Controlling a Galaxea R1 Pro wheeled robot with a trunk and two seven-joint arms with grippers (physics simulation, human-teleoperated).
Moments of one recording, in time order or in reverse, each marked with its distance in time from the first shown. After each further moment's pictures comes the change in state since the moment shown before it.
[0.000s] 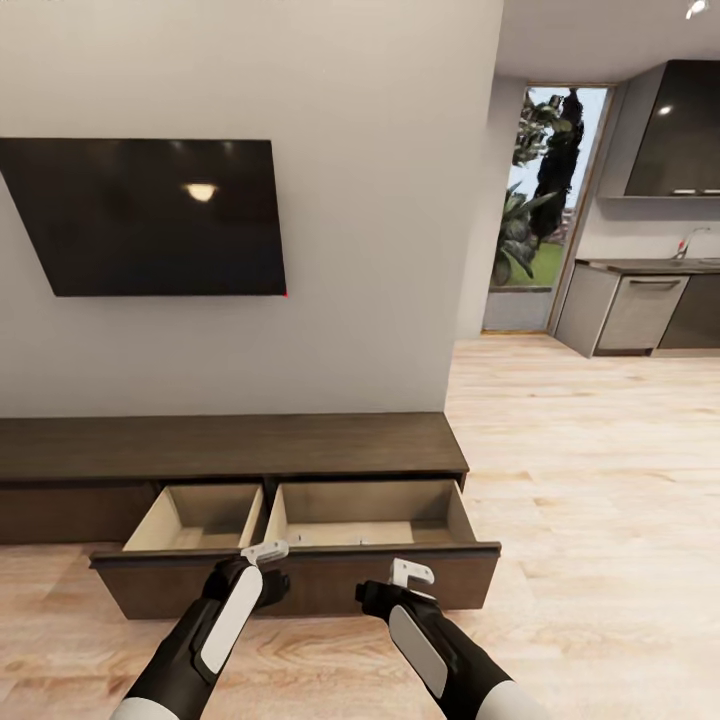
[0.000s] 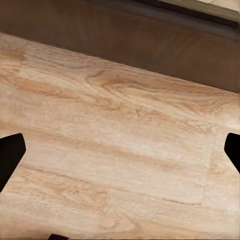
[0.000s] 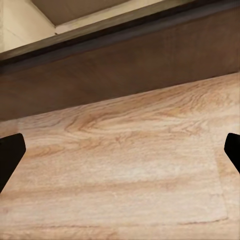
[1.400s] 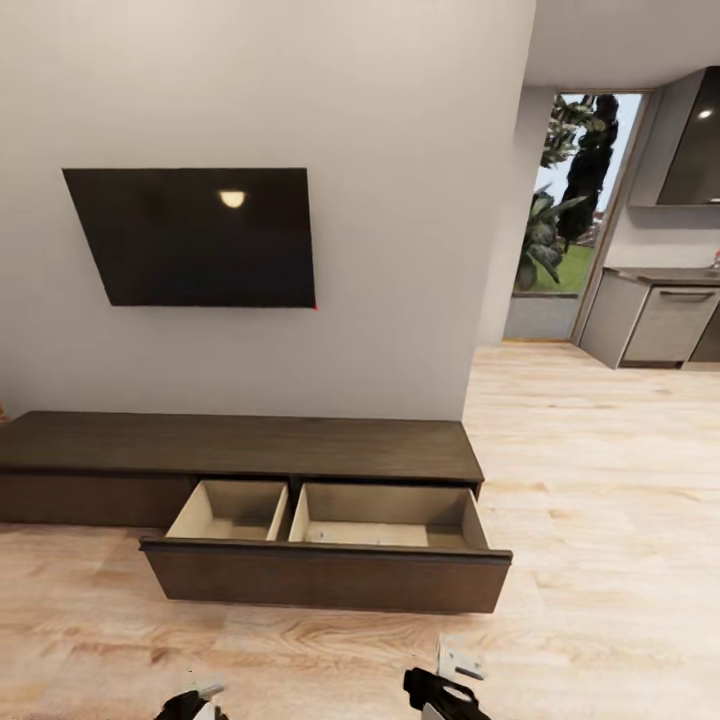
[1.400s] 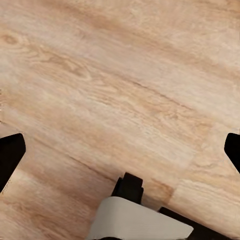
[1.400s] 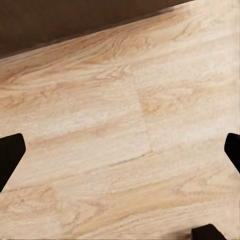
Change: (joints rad) left arm -0.002 0.091 -0.013 0.758 -0.086 -0.480 -0.191; right arm 0.039 -0.001 -0.007 0.449 -0.001 -0.325 0.007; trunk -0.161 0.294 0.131
